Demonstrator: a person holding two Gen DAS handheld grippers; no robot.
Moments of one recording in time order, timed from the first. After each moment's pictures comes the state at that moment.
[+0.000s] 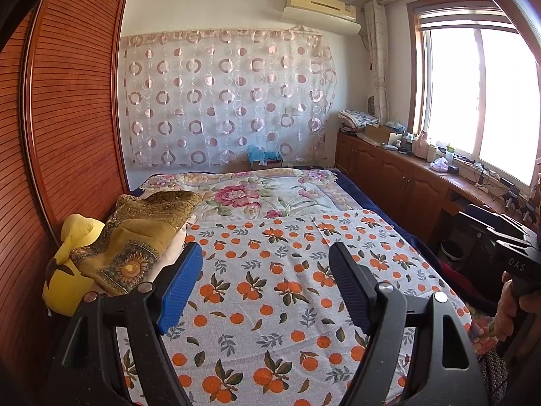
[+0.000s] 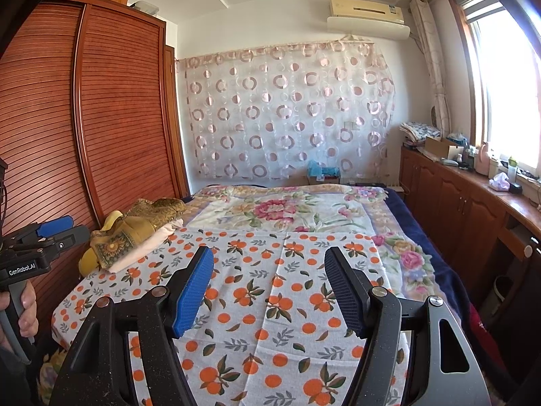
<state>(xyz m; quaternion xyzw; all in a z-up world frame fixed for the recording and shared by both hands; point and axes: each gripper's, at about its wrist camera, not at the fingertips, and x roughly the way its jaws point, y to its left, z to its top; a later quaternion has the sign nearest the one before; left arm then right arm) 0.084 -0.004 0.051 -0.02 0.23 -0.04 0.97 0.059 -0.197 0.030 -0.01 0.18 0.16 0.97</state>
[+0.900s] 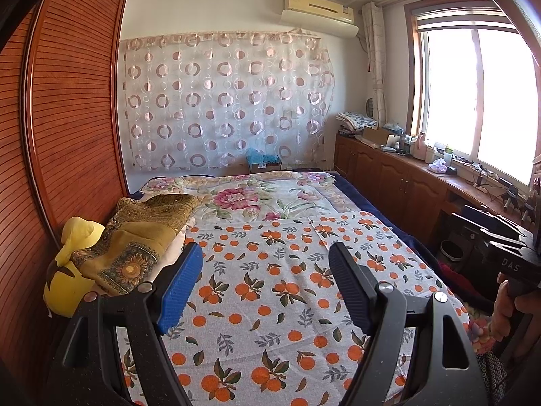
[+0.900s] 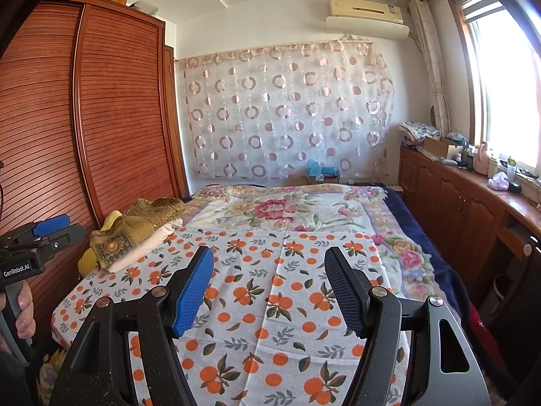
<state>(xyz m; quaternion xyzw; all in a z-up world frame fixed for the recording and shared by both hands) 0.083 -0.005 0.054 -0.02 0.22 -0.04 0.97 0.058 -0.199 0.030 -0.01 0.18 0.16 0.97</state>
